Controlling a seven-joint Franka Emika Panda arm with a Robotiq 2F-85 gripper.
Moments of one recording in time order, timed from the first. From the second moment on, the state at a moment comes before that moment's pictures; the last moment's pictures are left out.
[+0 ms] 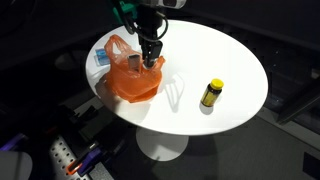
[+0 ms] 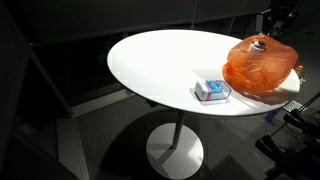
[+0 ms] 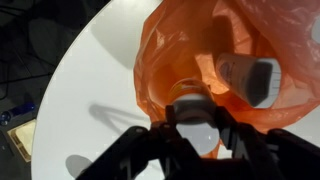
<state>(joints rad) -0.06 0.06 -0.08 -2.28 -0.02 2.23 0.30</state>
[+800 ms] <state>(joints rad) -0.04 0.13 -0.09 -2.28 -0.10 2.30 0.33</state>
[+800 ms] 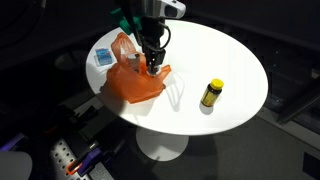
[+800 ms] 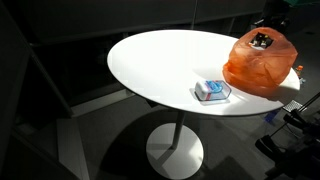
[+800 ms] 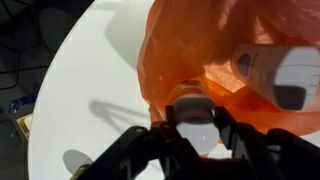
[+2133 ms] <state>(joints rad) -0.03 0.00 -0.08 -2.23 -0.12 2.03 0.33</state>
